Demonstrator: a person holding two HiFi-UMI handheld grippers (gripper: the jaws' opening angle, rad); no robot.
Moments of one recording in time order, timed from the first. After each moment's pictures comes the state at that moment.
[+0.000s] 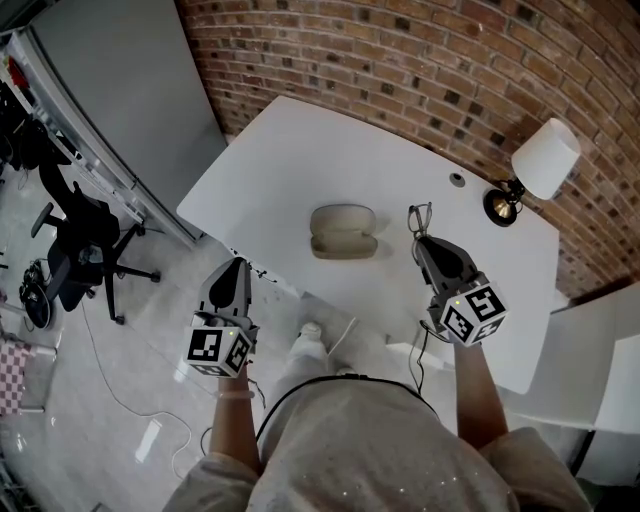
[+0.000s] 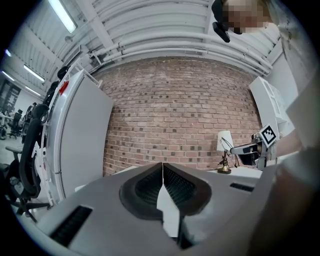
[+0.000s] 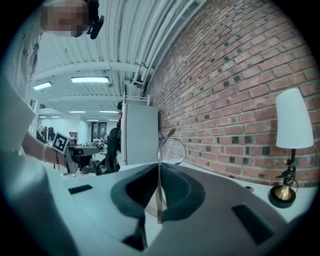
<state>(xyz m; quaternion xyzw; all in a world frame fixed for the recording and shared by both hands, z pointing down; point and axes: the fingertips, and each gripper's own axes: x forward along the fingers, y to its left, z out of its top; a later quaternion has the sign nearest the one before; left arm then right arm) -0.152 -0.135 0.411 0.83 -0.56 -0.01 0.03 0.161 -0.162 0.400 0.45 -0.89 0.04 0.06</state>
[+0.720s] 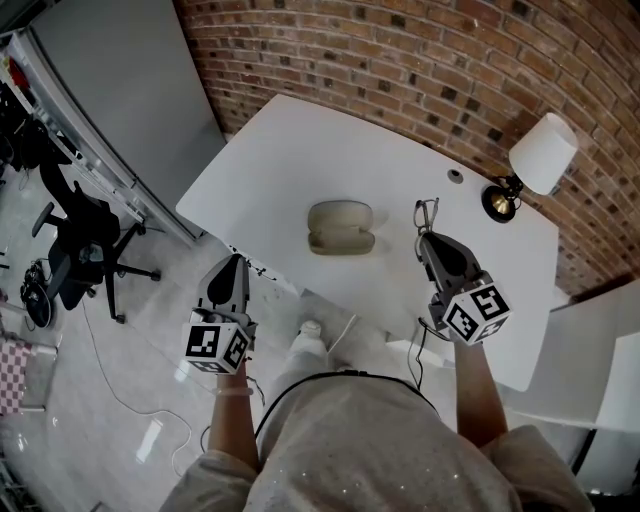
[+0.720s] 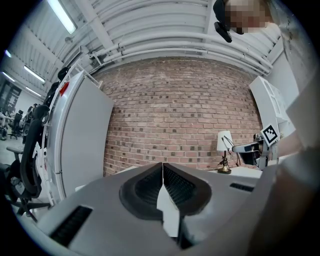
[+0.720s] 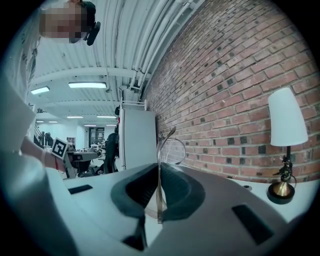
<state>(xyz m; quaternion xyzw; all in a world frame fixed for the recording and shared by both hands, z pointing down) -0.148 -0.131 0.409 0.82 -0.57 -0.01 0.03 0.175 -0.155 0.392 0.46 -0.88 0.04 0.03</state>
